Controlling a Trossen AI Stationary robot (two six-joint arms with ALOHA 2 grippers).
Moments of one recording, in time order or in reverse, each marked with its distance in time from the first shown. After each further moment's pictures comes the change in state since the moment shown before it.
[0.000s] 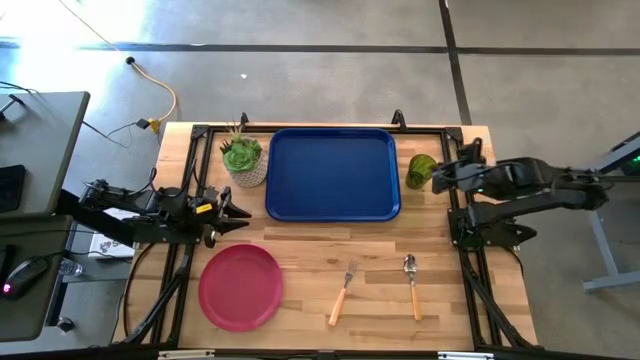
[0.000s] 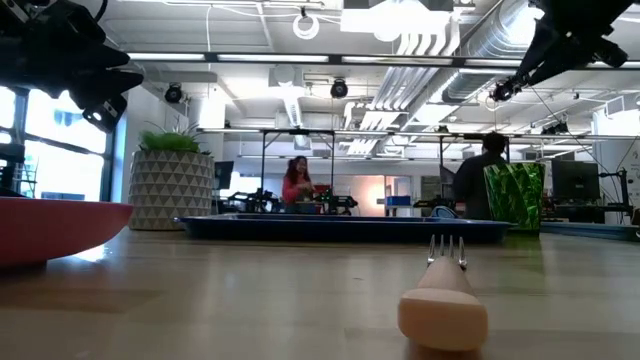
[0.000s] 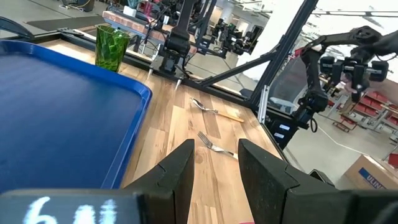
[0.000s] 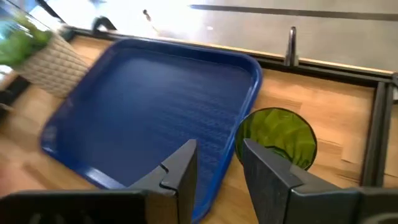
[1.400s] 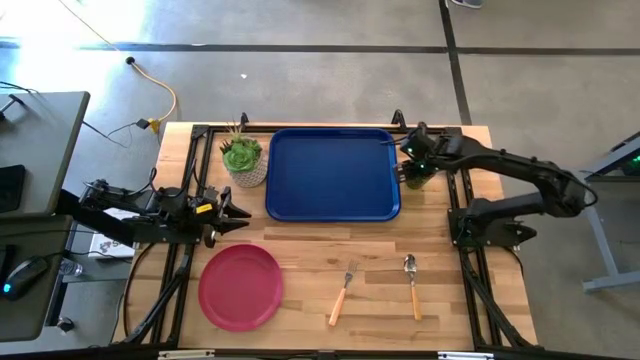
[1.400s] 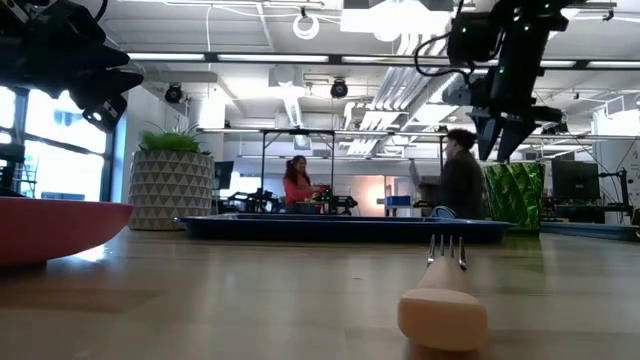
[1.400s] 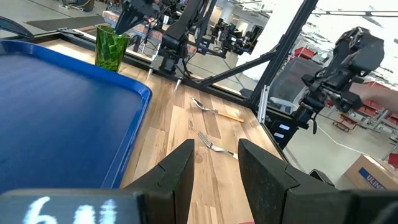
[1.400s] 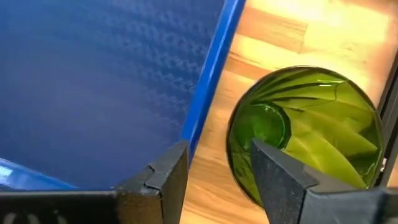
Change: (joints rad) left arm 0.000 0.000 0.000 0.000 0.001 0.001; right arm -0.563 0.516 -0.001 0.188 -0.496 -0.340
